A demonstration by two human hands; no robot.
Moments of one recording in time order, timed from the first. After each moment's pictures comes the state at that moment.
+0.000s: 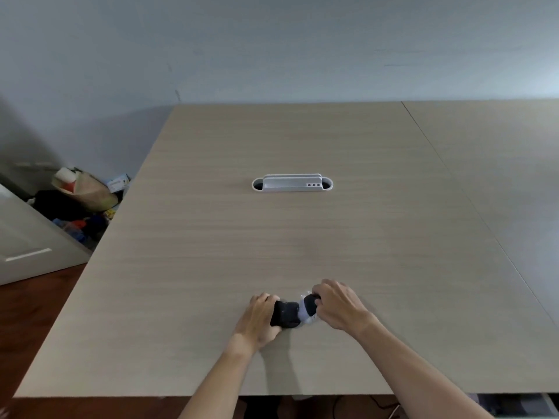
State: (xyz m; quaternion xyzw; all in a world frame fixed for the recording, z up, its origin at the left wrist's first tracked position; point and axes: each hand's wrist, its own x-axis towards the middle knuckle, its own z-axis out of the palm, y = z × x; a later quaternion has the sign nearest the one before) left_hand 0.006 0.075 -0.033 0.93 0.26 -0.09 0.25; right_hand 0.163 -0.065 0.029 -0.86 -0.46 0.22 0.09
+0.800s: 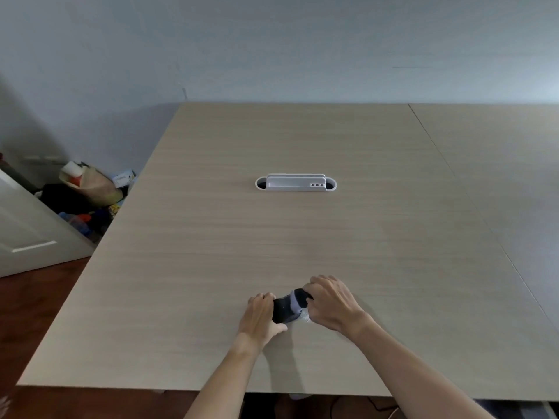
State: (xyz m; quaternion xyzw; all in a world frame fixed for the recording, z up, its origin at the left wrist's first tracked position) left_hand 0.011 0.063 -0.032 0.89 0.35 -0.07 0.27; right_hand 0.156 -0.057 0.035 -0.81 -0.57 0.13 0.10
